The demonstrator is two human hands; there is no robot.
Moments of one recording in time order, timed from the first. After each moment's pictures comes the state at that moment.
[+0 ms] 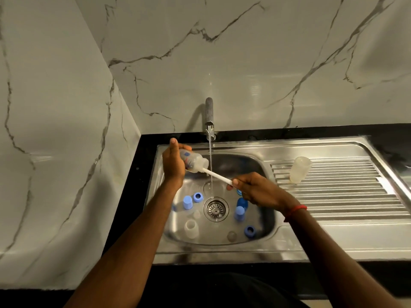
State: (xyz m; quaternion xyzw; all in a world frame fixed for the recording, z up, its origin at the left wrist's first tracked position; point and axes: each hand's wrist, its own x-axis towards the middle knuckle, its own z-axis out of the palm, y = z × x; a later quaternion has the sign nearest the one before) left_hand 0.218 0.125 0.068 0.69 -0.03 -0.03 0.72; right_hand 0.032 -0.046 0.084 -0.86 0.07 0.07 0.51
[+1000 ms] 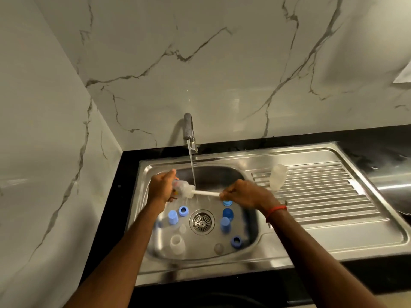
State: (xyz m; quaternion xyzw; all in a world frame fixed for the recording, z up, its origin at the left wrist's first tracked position) left_hand 0.205 0.130 0.050 0.77 0.01 -0.18 0.61; right_hand 0.028 -0.065 0.091 -0.93 0.15 0.11 0.32
